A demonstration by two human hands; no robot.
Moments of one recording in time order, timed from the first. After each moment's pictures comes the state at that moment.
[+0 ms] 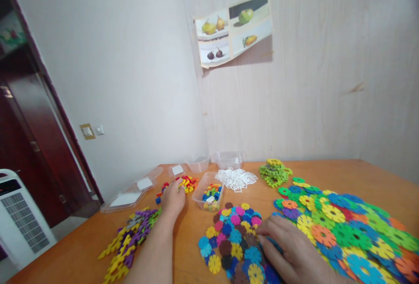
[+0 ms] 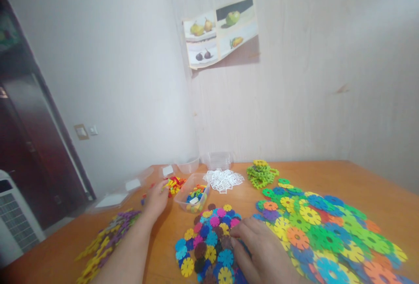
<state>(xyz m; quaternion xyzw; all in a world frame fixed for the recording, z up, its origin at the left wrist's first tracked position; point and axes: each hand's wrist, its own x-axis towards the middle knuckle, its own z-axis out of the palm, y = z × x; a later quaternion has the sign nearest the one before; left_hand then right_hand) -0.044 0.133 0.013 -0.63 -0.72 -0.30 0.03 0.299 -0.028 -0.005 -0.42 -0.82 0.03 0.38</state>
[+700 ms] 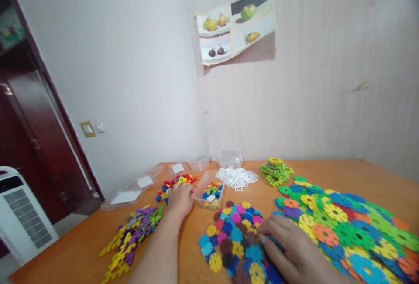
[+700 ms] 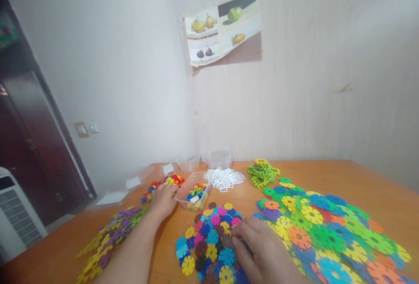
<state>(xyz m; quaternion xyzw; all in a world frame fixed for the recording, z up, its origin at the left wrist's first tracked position) -0.023 0.121 0.013 -0.71 -0.68 -0.14 0.11 0.301 -0.027 -0.007 -0.43 -0.83 0.06 0.35</state>
